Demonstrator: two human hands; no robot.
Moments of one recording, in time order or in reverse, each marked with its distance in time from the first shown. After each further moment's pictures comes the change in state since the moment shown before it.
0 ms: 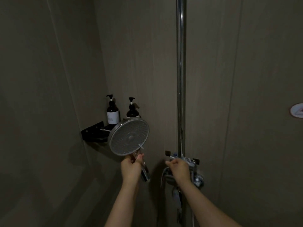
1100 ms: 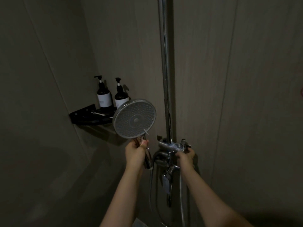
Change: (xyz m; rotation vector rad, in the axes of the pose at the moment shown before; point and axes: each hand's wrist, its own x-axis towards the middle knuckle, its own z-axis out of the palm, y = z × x) left_hand -0.020 -0.031 0.078 0.007 0.008 0.001; right_hand 0.055 0.066 -0.045 0.652 0.024 0.288
